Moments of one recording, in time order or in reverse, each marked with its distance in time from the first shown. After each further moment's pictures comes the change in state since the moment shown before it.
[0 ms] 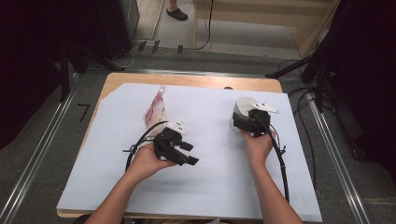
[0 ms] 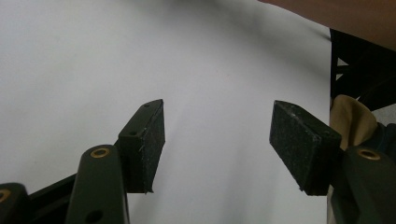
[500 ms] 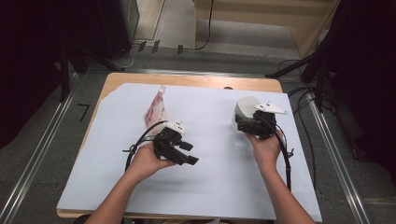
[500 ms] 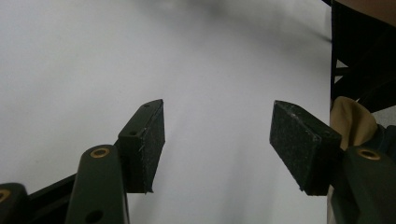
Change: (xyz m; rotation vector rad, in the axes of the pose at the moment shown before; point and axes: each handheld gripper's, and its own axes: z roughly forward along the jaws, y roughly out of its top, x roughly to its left) left arm 0.001 0.000 0.000 -0.005 0.000 -0.001; right arm 0.001 0.011 -0.040 -0.023 0.087 -0.111
